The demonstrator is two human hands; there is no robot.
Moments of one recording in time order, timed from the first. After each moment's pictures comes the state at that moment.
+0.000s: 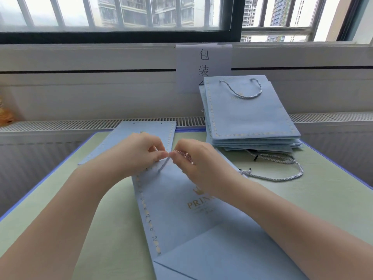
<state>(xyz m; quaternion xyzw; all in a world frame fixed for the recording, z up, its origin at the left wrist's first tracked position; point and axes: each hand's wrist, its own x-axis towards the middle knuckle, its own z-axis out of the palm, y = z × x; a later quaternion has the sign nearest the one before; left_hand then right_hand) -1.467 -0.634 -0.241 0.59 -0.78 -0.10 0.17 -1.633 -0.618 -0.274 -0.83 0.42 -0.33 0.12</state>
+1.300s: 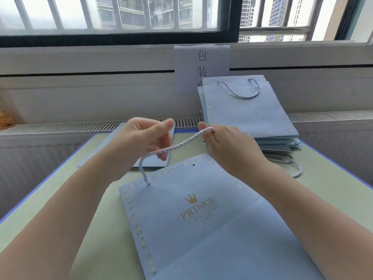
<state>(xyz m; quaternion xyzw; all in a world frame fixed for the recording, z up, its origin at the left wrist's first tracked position) -1.476 -0.622 -0.232 0.35 -0.70 -0.41 0.47 -1.669 -0.630 -0.252 -0.76 0.59 -0.27 -0.04</state>
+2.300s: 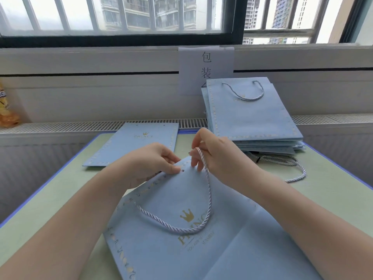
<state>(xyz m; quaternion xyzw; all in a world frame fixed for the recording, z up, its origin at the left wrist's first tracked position) -1.477 -0.634 -0.252 0.56 -0.65 -0.45 0.23 -1.660 -0.632 -0.269 -0.83 0.44 -0.32 0.12</state>
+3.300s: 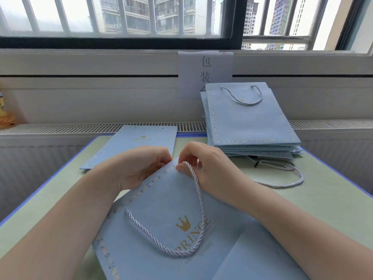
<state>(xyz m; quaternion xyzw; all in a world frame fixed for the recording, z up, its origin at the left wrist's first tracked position) -1.471 -0.635 -0.246 0.56 -0.52 -0.60 0.24 -1.646 -0.623 -0.274 -0.85 0.37 -0.37 0.09</state>
